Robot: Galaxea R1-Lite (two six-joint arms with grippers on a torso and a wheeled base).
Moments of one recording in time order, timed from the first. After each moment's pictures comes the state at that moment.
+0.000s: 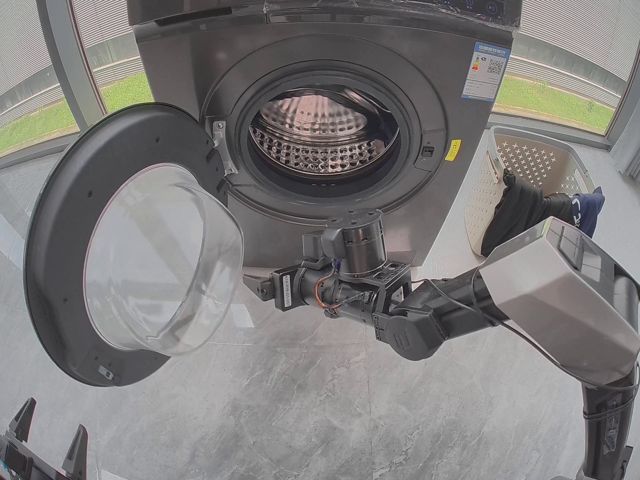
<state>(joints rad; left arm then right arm) 0.00 0.02 -0.02 0.00 -0.01 0.01 0.78 2.31 -1.46 -0.61 0.03 0.23</state>
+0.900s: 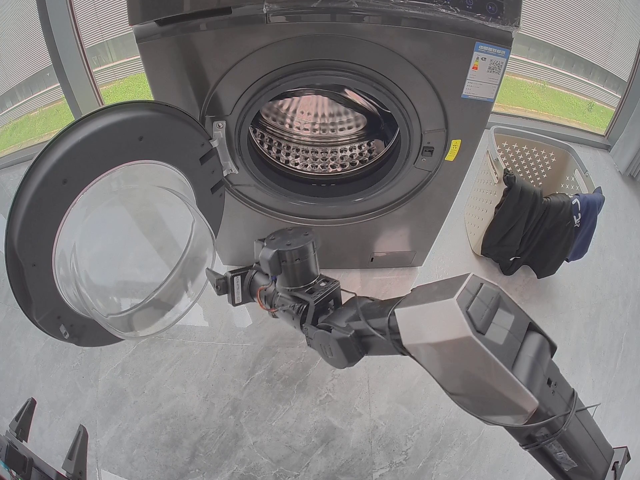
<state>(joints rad) 0.00 0.02 -0.02 0.00 -0.01 0.01 0.84 2.64 -1.98 -0.54 -0.09 0.23</state>
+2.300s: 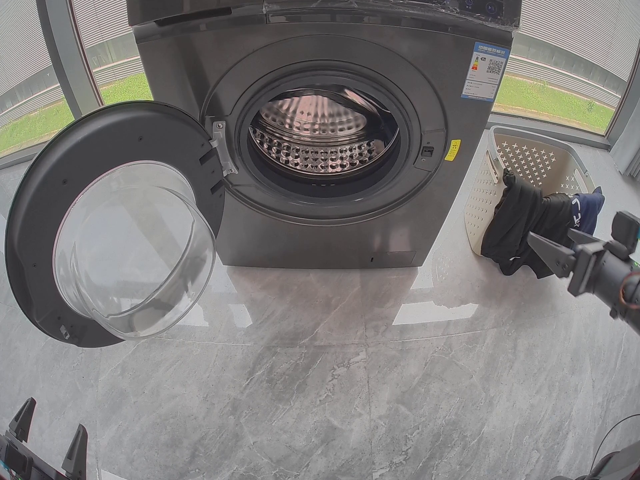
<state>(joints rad) 0.00 0.02 -0.02 0.00 -0.01 0.01 0.31 1.22 -0.48 -0.65 -0.08 0.10</state>
